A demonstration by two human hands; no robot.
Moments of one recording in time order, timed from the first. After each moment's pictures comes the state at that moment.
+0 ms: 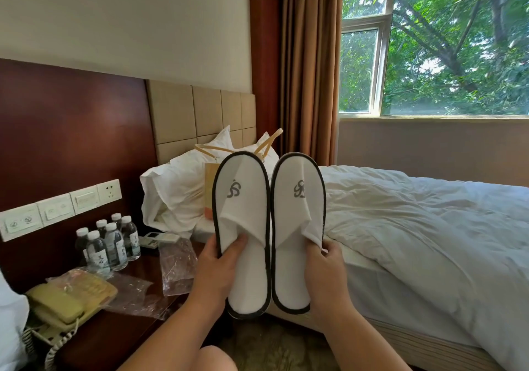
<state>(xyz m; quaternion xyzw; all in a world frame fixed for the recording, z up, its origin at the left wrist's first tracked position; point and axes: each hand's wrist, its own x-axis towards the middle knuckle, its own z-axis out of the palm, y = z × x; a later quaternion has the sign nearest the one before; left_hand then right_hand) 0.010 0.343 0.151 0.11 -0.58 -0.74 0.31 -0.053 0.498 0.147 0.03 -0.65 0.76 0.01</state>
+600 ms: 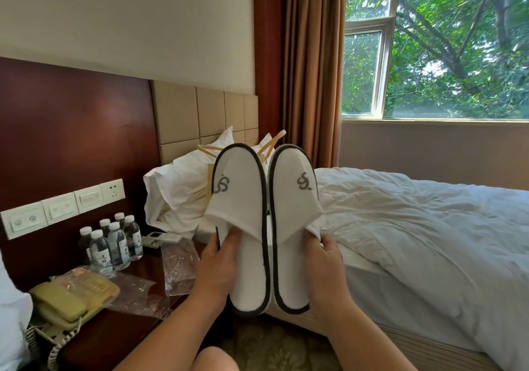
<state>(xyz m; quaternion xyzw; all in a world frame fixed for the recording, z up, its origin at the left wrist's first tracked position) 0.020 0.346 0.170 0.10 -0.60 -0.73 0.32 -0.039 0.488 0.168 0.05 -0.66 0.75 -0.01</state>
